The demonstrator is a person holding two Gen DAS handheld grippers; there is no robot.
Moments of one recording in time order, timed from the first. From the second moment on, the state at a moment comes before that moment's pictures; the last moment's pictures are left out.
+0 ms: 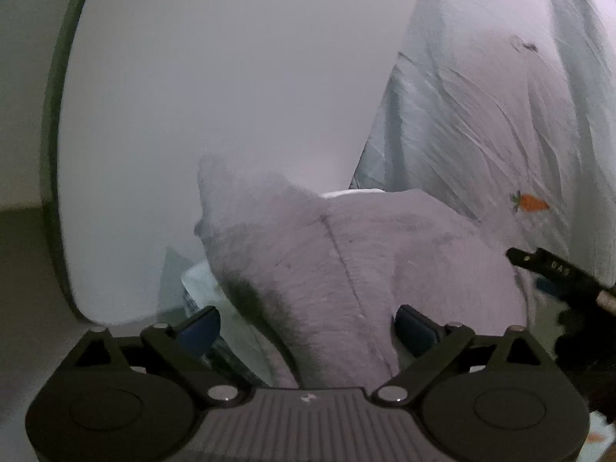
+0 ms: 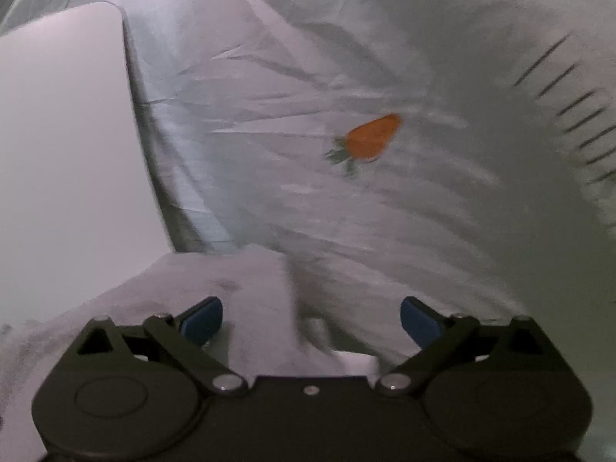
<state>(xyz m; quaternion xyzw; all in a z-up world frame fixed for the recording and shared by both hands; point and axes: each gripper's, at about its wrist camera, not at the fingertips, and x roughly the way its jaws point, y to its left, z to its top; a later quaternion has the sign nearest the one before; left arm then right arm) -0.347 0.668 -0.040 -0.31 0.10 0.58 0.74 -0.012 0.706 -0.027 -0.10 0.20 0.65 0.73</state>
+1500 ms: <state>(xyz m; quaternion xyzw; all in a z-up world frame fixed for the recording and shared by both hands) -0.295 0.166 0.037 -0.15 0.17 0.55 0.80 -0.119 0.126 -0.002 -0.12 0.20 0.61 0.76</state>
